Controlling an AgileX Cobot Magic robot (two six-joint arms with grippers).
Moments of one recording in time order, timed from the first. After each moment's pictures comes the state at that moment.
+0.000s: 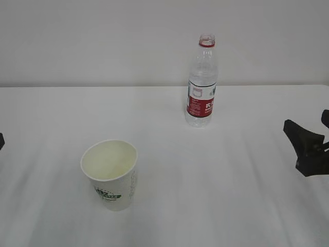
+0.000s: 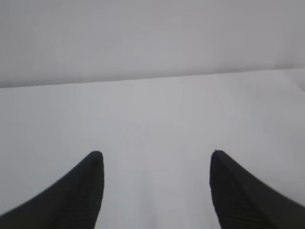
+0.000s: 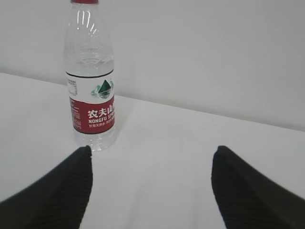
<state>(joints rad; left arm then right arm) 0.00 1.46 -0.05 0.12 -1.14 -0.07 0.09 1.46 -0.14 -0.11 -1.06 -0.07</state>
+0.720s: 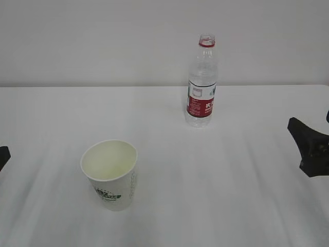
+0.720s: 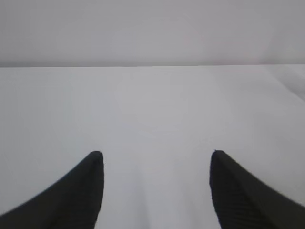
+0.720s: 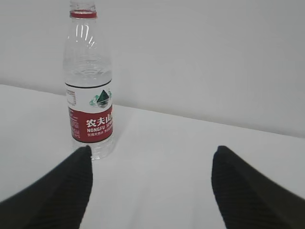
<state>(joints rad) 0.00 1.46 0.00 0.18 -1.14 -0.16 0.09 1.46 -0.12 -0.10 -1.13 -0.07</state>
